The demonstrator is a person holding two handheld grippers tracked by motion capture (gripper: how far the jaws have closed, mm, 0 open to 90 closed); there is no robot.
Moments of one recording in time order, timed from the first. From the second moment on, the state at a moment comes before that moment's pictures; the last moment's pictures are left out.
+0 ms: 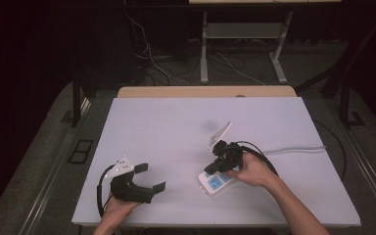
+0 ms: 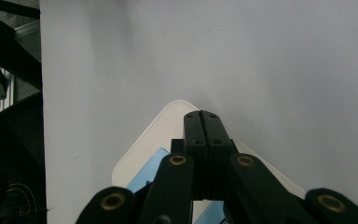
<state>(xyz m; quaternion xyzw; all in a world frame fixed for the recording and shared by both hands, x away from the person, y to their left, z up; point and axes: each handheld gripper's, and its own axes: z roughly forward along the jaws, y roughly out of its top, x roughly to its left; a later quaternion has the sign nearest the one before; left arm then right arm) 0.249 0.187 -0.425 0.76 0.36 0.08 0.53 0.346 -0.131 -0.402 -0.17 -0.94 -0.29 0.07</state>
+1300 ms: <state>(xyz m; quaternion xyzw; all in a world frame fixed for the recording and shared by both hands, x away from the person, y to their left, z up) 0.248 0.183 -0.425 0.76 0.36 0.08 0.53 0.294 -0.262 -0.370 -0.35 -0.83 -0.43 -0.03</state>
